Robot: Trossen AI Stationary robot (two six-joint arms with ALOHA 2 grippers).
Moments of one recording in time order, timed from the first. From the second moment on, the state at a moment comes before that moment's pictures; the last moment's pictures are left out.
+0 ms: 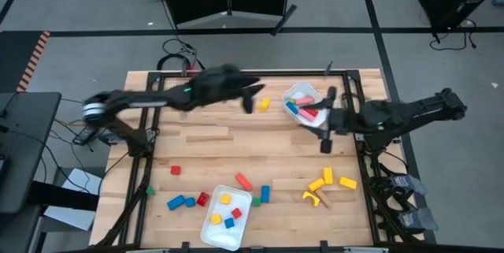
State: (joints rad) left arm 0.25 1.48 1.15 0.20 -0.14 -0.24; right arm 0.25 0.90 0.93 -0.15 0.44 -0.23
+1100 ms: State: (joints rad) left arm 0.04 0.75 0.33 0.45 -0.30 -0.45; right arm 0.43 1.55 1.08 -0.72 0.13 0.26
